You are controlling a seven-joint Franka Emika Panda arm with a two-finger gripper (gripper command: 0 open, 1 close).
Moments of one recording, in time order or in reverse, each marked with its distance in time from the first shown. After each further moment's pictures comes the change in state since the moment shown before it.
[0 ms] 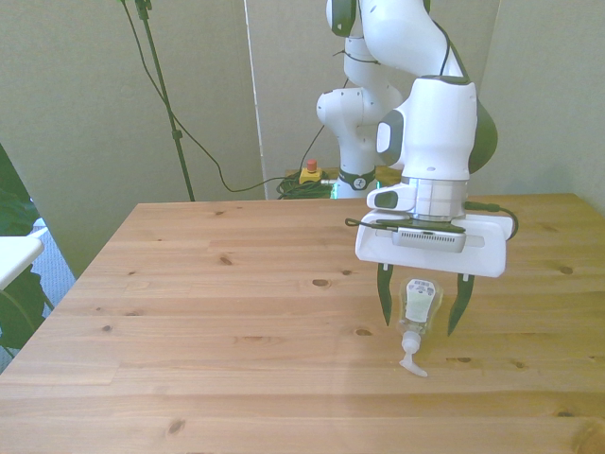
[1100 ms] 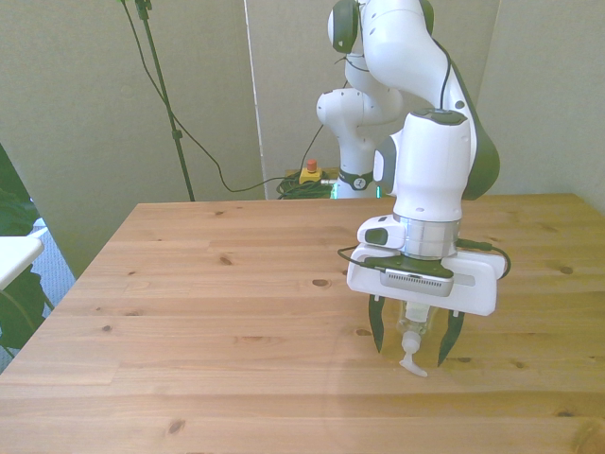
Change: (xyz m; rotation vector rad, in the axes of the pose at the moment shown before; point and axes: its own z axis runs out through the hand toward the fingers) arm 0.017 0.002 0.041 -0.075 -0.043 0.040
